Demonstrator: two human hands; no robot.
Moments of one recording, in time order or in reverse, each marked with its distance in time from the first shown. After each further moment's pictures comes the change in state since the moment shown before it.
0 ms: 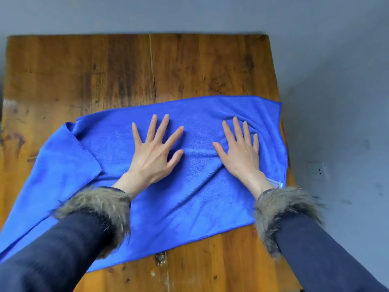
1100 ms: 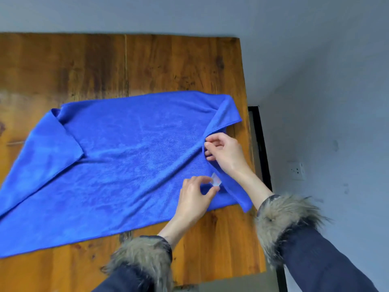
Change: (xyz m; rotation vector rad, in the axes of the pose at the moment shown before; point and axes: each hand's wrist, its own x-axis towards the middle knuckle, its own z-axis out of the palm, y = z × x) left_hand -0.047 0.215 0.003 -0.990 -0.181 -0.501; right_hand -0.036 0.041 -0.065 0.988 -0.096 0.159
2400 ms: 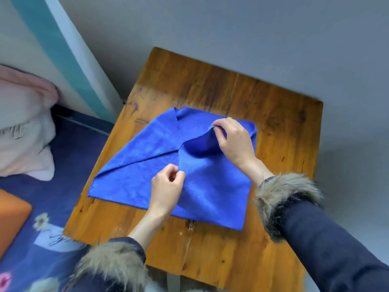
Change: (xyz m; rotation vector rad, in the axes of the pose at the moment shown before) left_hand -0.091 -0.063 -0.218 -0.348 0.617 -0.091; right_hand -0.028 -0.128 0.164 -0.566 -0.003 -0.957
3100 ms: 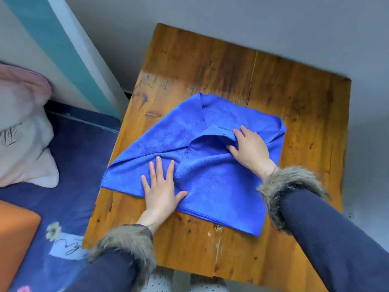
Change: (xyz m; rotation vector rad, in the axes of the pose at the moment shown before) left_hand 0.054 -0.110 -0.038 0.957 -0.377 0.018; right_hand -0.021 0.038 0.074 -0.501 -0.514 0.256
